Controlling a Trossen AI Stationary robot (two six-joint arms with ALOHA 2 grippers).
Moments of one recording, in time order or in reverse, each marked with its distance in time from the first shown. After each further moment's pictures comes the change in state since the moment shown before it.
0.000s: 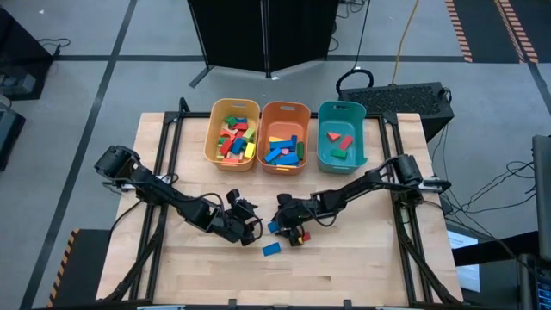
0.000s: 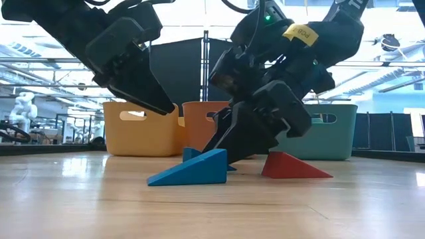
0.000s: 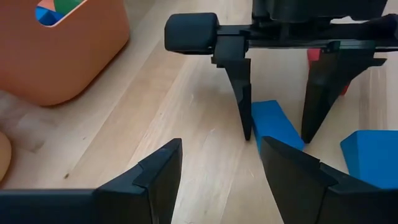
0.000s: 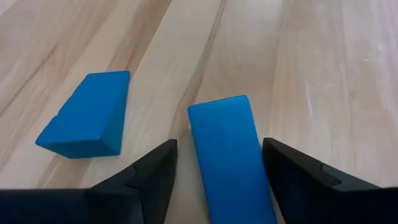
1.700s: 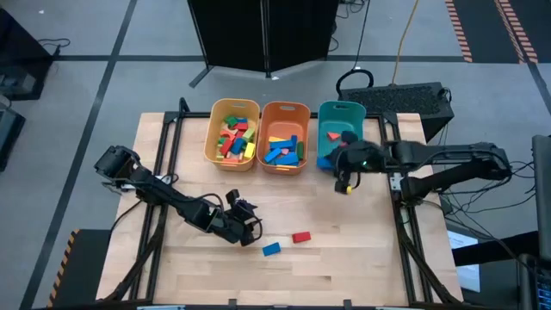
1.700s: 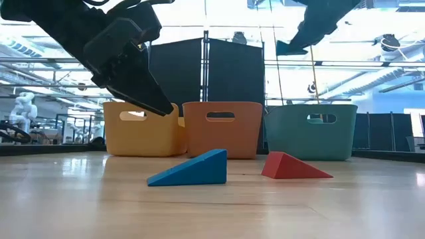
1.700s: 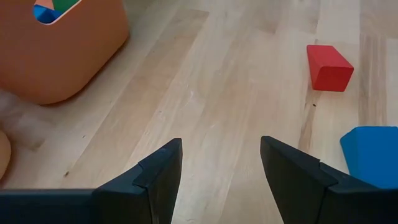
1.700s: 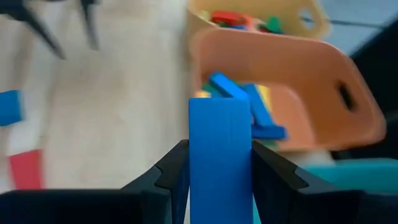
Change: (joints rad) left arm -0.006 0.000 0.000 -0.009 0.002 -0.002; right arm -0.208 -0.932 -0.001 -0.939 0.334 -0.024
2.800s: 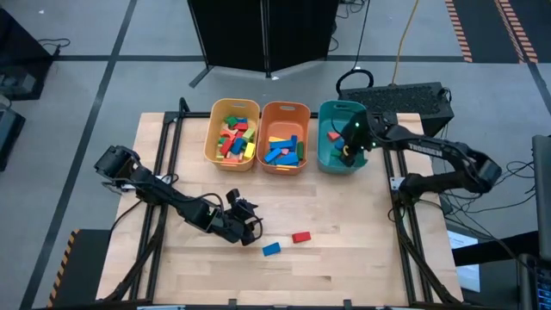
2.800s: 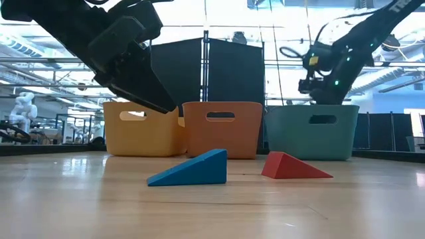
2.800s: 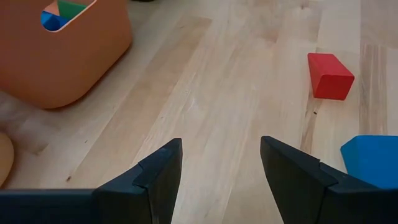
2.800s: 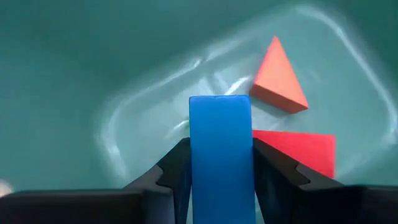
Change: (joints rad) left arm 0.005 0.000 0.000 0.019 -0.017 0.002; right arm -0.738 0.139 -0.339 0.180 -0.346 -0.132
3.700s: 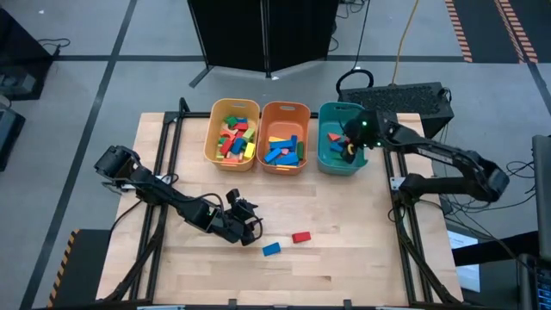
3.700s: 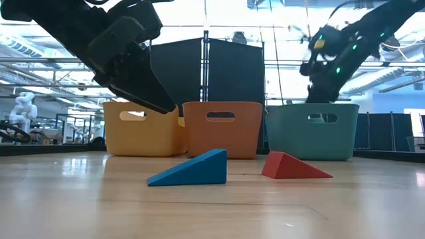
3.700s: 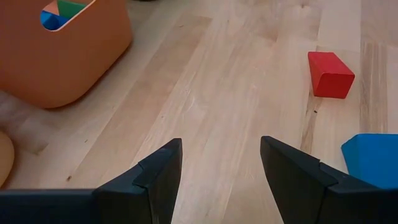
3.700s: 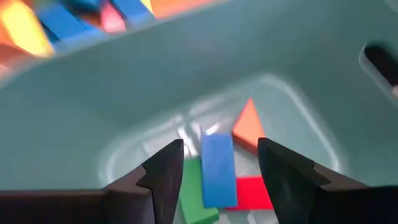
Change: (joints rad) left arm 0.000 0.000 0.000 -0.004 0.002 0.002; right arm 0.016 -0.115 -0.001 0.062 0.017 -0.022
